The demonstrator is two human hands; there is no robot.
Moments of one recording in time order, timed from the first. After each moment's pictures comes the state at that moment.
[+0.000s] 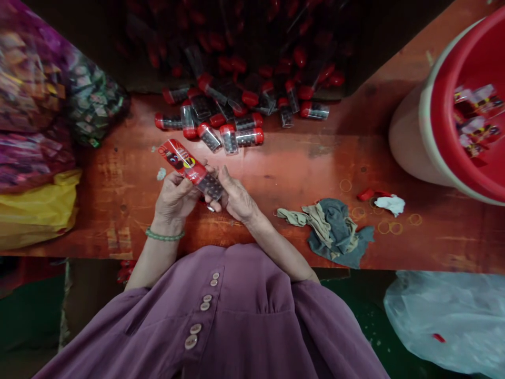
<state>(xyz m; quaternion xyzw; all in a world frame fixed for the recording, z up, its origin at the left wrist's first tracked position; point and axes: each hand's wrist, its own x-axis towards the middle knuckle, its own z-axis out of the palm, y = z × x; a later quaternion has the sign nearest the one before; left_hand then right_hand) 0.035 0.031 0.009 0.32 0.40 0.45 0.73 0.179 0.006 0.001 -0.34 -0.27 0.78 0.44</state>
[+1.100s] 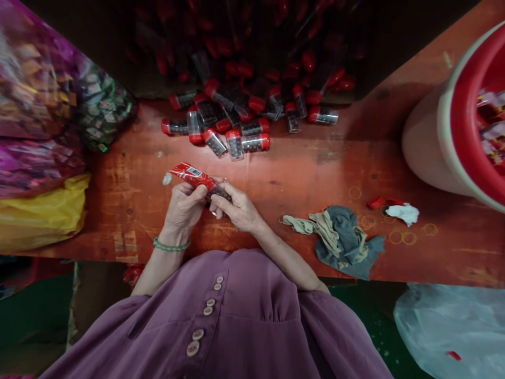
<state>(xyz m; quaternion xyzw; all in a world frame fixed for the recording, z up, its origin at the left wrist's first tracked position) 0.042 0.026 0.014 0.30 0.44 0.43 0.73 0.181 -0.005 -0.011 -0.38 -0.44 0.68 0.44</state>
